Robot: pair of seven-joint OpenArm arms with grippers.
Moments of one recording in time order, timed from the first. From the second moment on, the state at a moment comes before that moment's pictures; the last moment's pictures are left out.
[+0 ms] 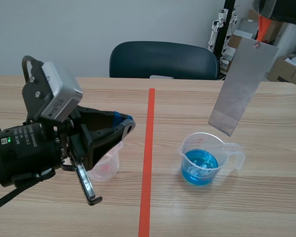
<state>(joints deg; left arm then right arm) 13.2 -36.0 24.0 105.3 -9.2 -26.2 -13.1 -1.2 89.4 -24.8 112.1 65.3 28.2 25.0</state>
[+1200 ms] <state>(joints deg) -0.8 -29.5 33.9 96.9 -5.0 -30.1 -9.7 -1.2 89.4 -24.8 112.1 65.3 28.2 25.0</state>
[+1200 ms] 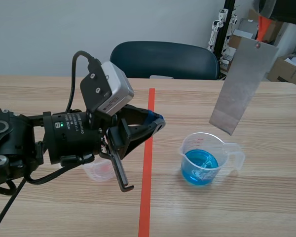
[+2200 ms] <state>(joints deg) -7.8 -25.7 38.5 92.2 -4.5 -31.5 -9.8 -1.2 89.4 -24.8 112.1 65.3 28.2 25.1</state>
